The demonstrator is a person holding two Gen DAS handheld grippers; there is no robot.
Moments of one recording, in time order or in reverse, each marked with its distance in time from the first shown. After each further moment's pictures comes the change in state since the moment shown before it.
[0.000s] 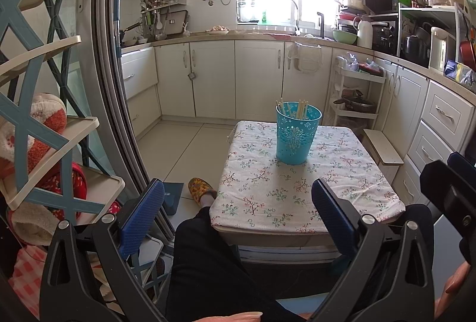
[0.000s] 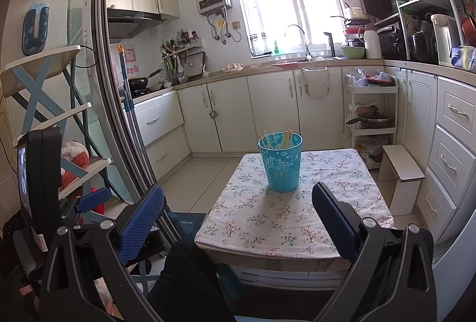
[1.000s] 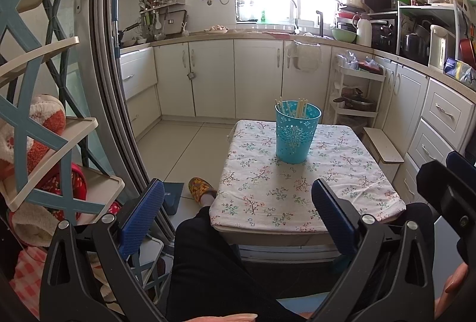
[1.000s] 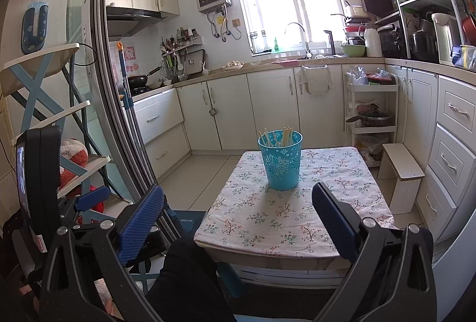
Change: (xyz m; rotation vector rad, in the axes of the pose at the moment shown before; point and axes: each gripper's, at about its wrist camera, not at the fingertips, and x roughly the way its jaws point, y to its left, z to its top) left arm -0.003 0.001 -0.001 0.006 0.001 -0.002; right arm 0.000 -0.004 -0.001 -0.003 0.010 0.005
